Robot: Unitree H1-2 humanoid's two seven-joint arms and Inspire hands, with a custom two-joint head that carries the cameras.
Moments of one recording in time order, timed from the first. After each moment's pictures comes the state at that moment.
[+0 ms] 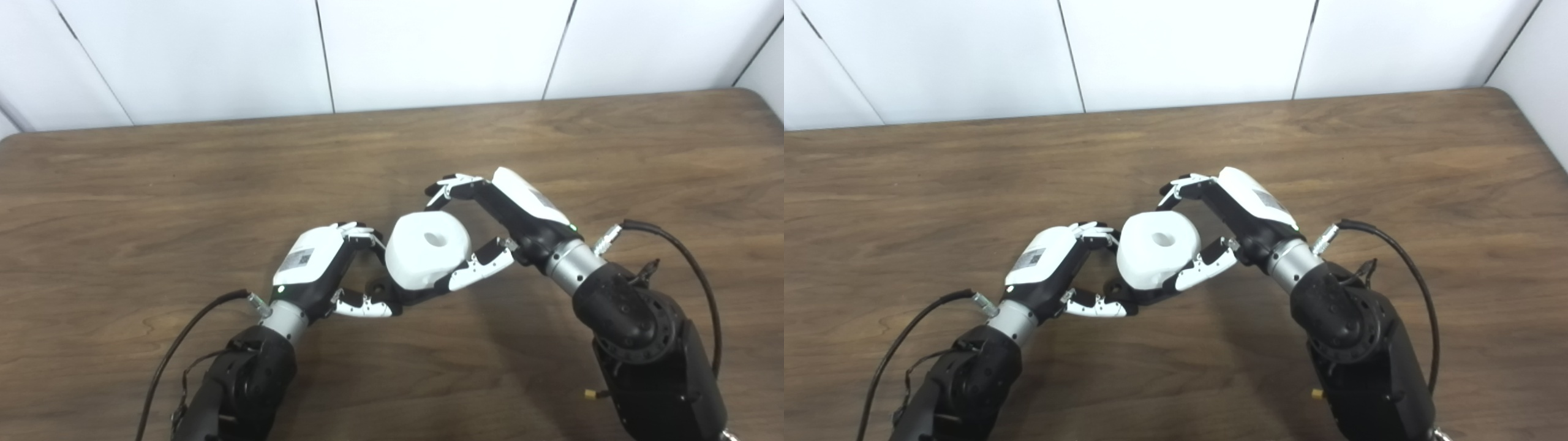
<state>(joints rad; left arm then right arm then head) -0.08 0.20 -0.39 -0.26 0.79 0.23 -0.29 -0.17 -0.20 0.22 -0.59 -0.68 0.47 0.58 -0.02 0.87</state>
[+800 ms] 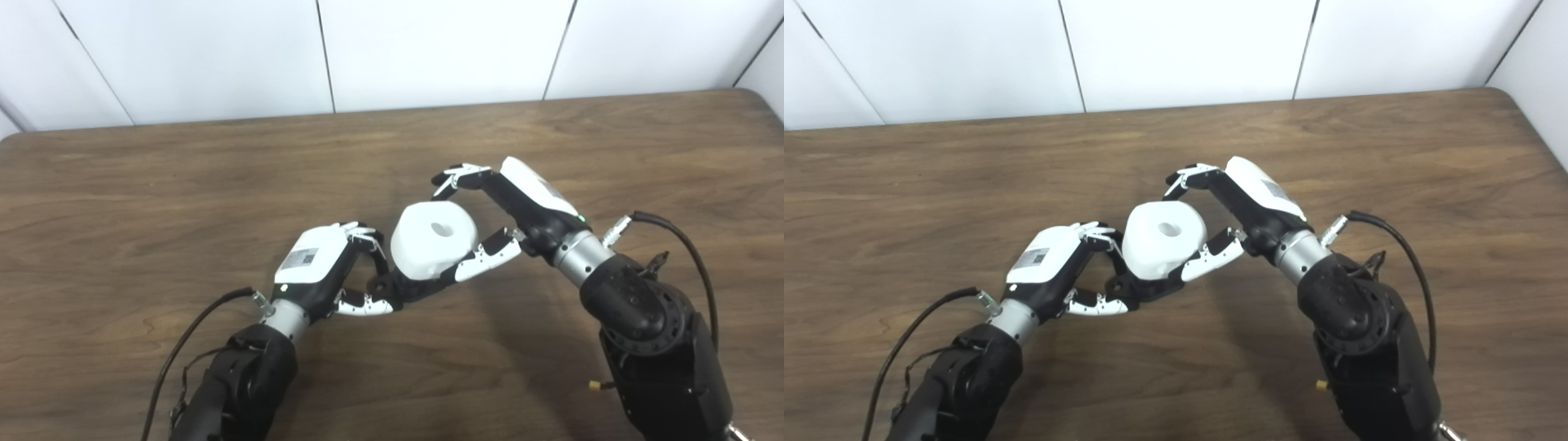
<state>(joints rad) -0.10 0.22 -0.43 -0.26 0.87 0.23 -0.30 -0.19 -0.20 0.19 -0.60 -0.67 0.47 0.60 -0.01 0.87</state>
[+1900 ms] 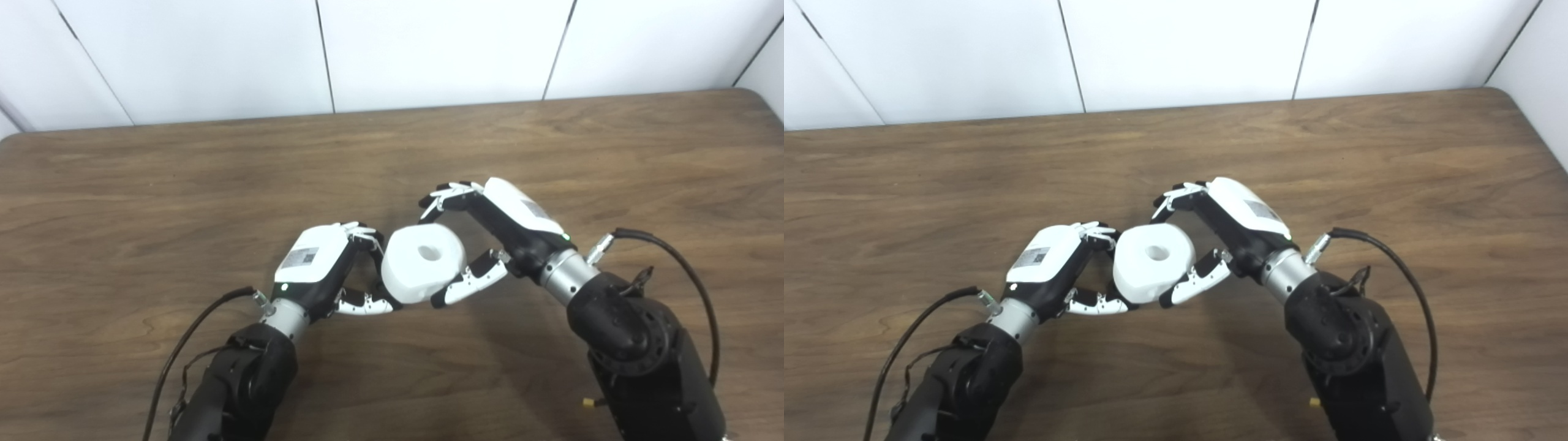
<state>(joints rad) -0.10 0.23 -0.43 -0.26 0.88 0.22 -0.30 -0.14 -0.21 0.28 -0.59 -0.73 0.44 0.56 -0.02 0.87</state>
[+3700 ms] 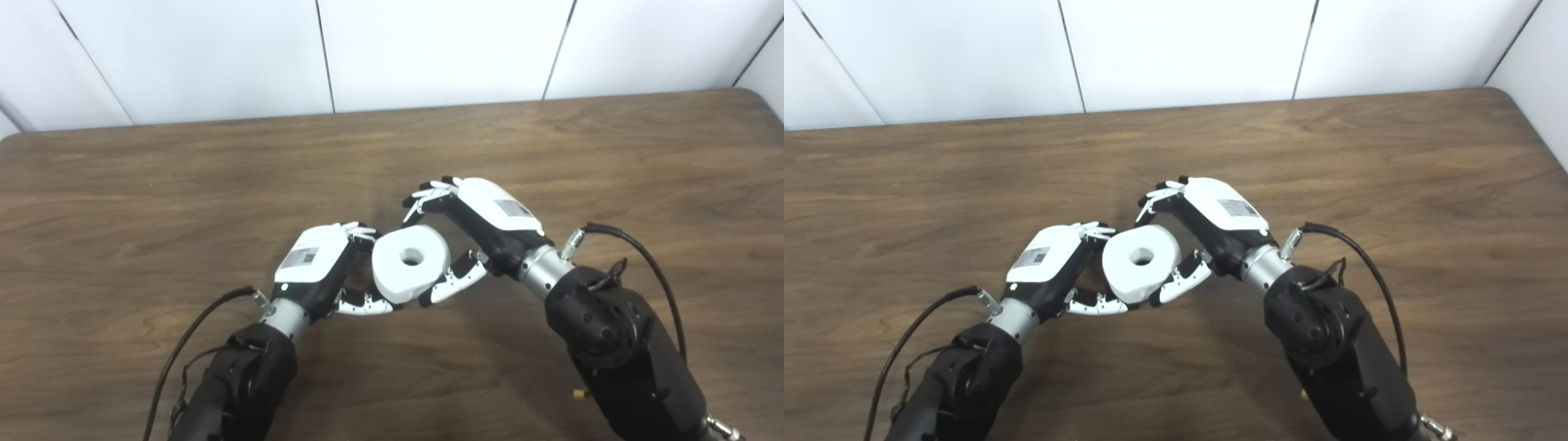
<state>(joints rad) -0.10 0.23 -0.43 -0.26 0.88 0.22 -0.31 -0.20 -0.24 0.37 -0.54 -0.80 0.41 0.54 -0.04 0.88</state>
